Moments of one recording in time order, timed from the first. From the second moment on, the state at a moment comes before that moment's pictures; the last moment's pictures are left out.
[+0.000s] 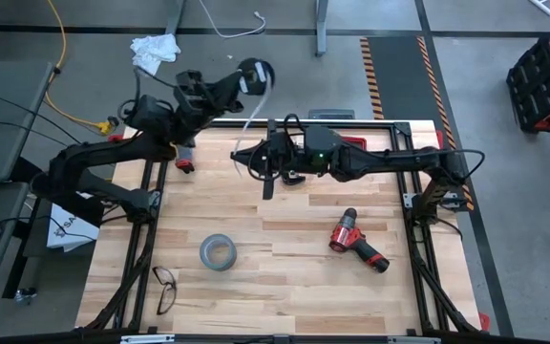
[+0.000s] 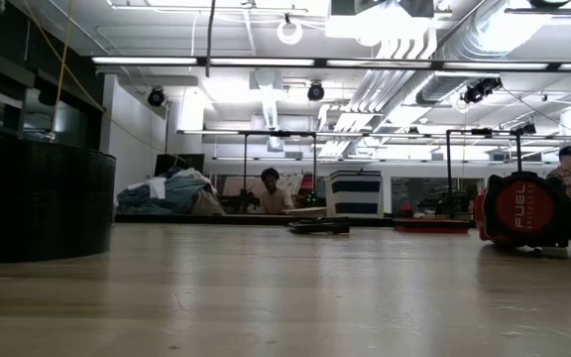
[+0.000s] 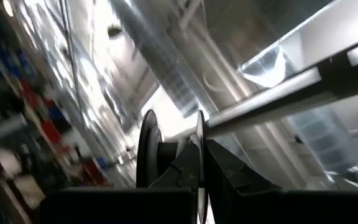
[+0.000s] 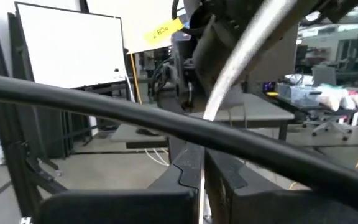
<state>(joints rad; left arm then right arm) 0.22 1.28 1.25 0.75 -0.13 -1.08 -0.02 1.76 1.60 0.27 -0.01 0.01</state>
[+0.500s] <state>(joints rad) 0.15 1.31 1.40 0.54 -0.01 -1.11 -0.03 1.74 1.60 0.22 -0.04 -0.03</state>
